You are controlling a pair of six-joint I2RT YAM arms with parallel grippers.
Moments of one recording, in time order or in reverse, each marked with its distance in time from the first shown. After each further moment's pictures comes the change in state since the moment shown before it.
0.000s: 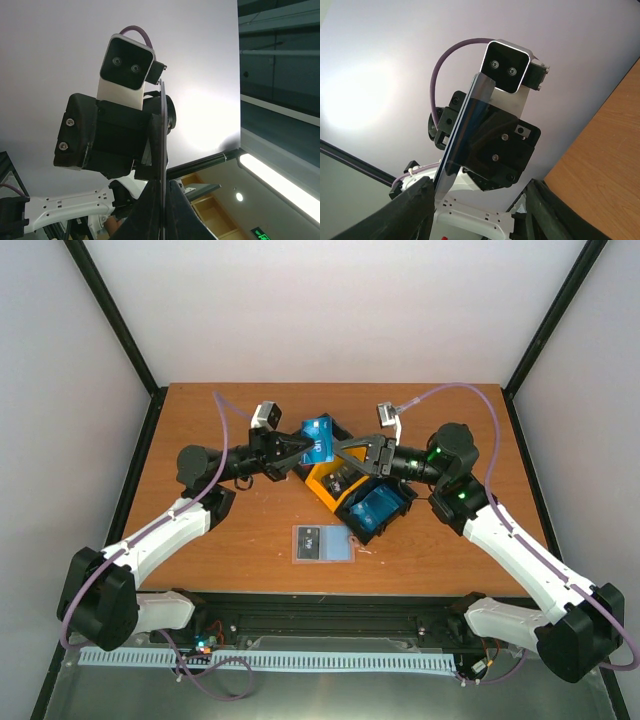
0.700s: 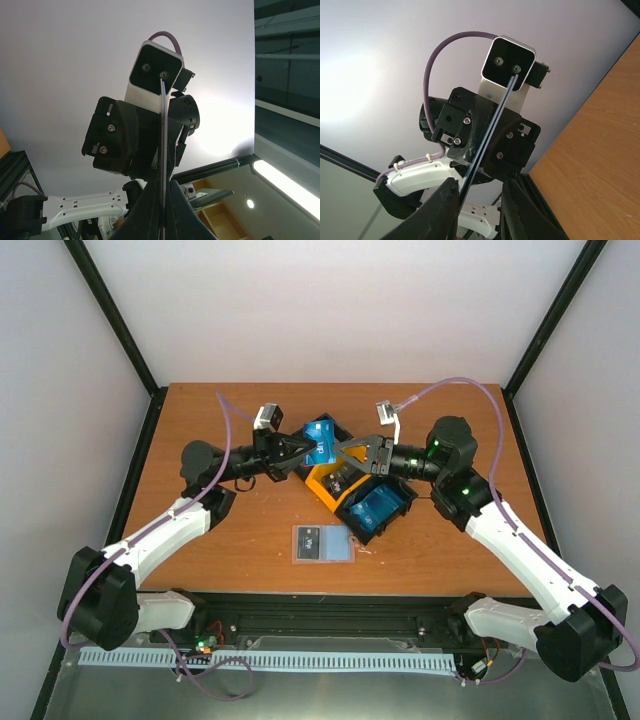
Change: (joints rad) left arm 0.003 0.003 0.001 -0.090 0.005 0.079; right arm 0.000 0.006 0.069 -0.167 0.002 -0.119
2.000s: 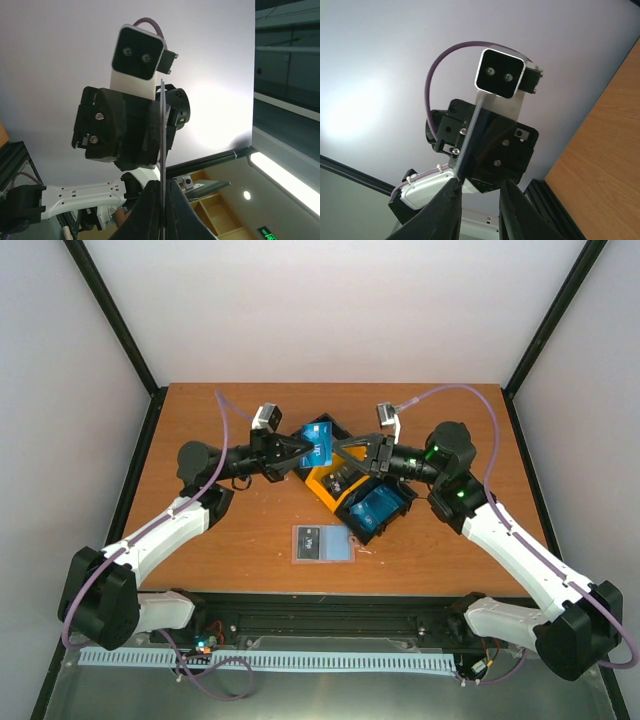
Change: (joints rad) left arm 0.023 0.002 0.000 0.035 0.063 -0.039; right arm -0.003 0.004 -0.066 0.156 0.018 0.166
